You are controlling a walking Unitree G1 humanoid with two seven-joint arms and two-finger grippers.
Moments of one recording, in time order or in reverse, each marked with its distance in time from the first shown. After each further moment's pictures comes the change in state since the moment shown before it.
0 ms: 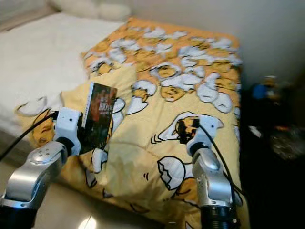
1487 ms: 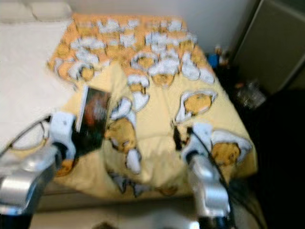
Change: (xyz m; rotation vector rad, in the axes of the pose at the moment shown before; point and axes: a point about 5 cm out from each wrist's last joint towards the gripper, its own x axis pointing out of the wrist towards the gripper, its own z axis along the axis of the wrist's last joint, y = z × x) left arm -0.008 0.000 -0.003 -0.012 0.023 0.000; right arm -0.011 0.002 -0.014 -0.064 0.048 0.013
